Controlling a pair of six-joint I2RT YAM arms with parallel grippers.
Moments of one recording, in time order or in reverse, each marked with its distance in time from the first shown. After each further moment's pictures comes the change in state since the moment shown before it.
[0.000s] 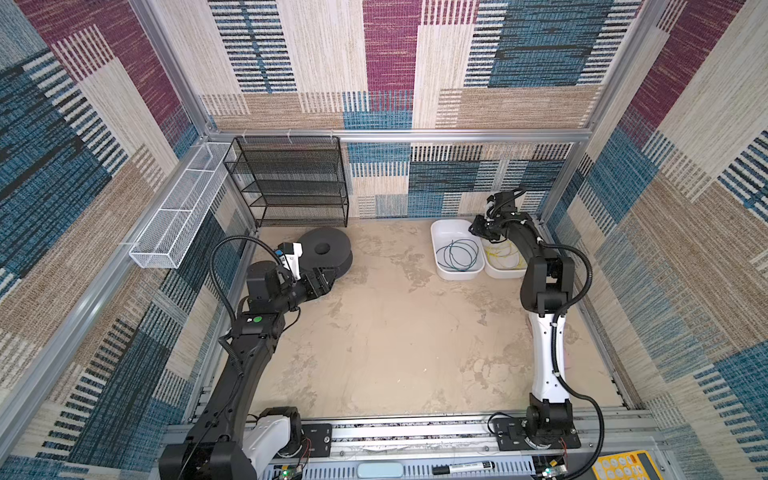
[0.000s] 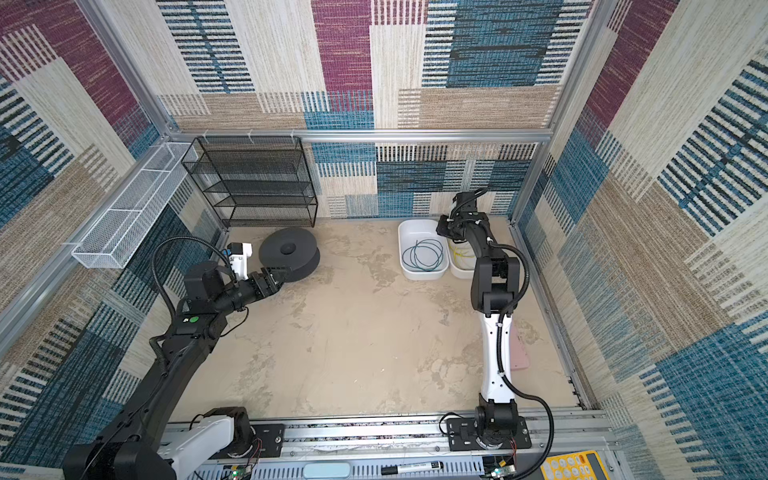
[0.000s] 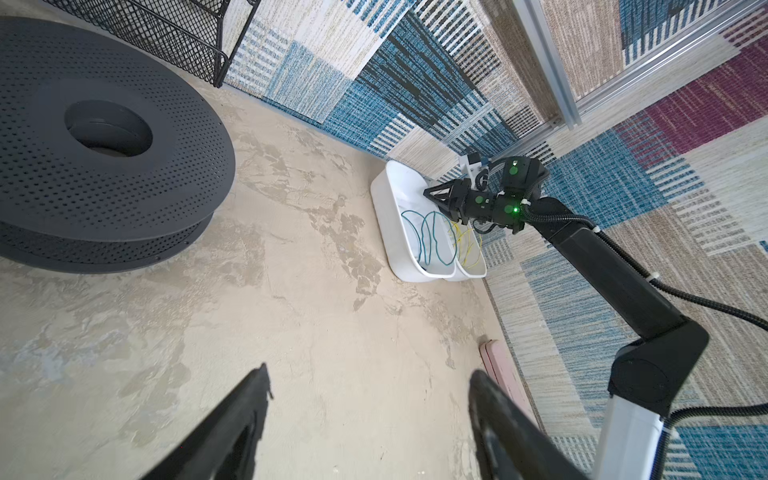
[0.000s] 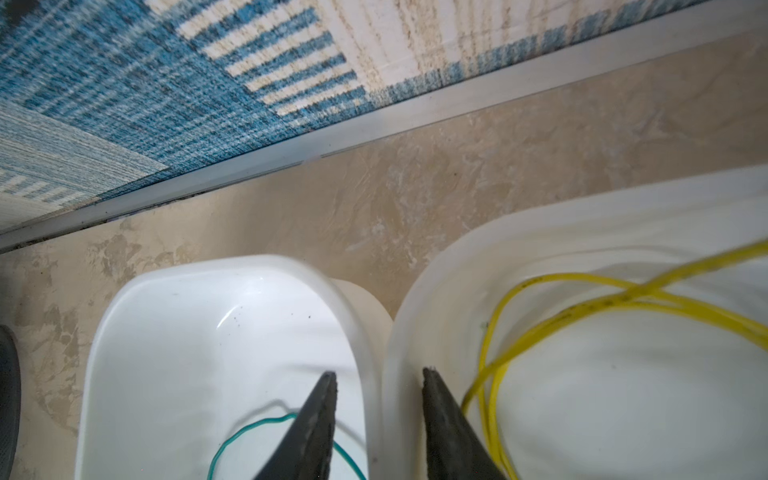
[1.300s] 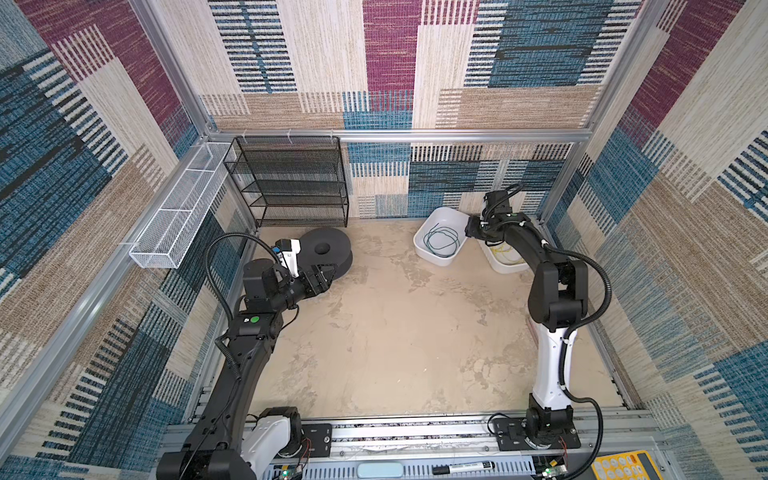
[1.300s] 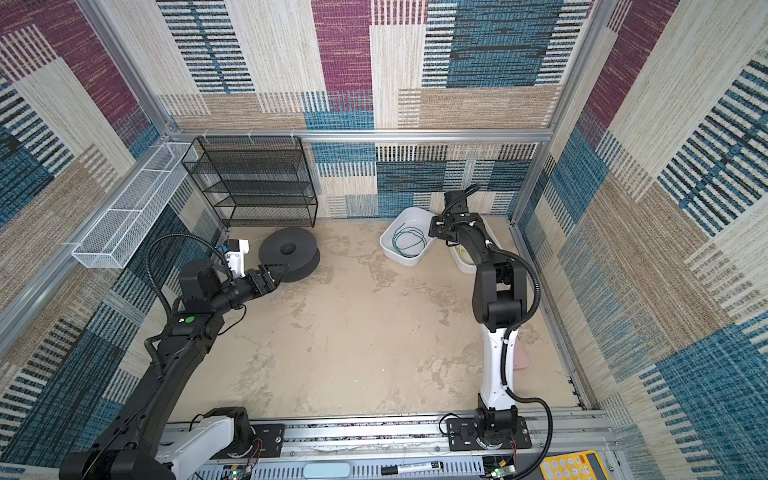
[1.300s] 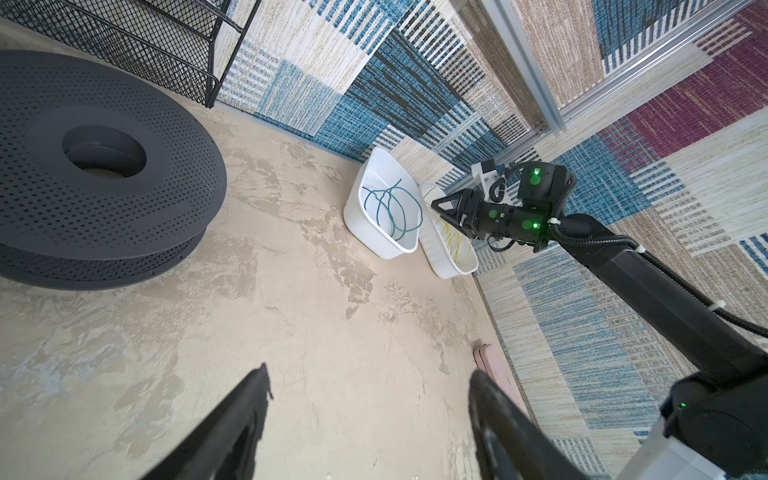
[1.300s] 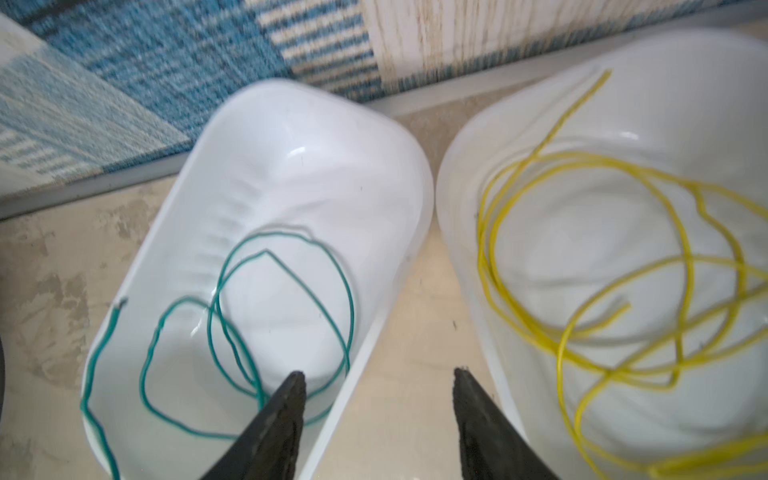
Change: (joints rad) left arm 0.000 -0.024 0.021 -0.017 0.004 -0.004; right arm 0.121 -0.353 -0.414 0.066 0.229 0.012
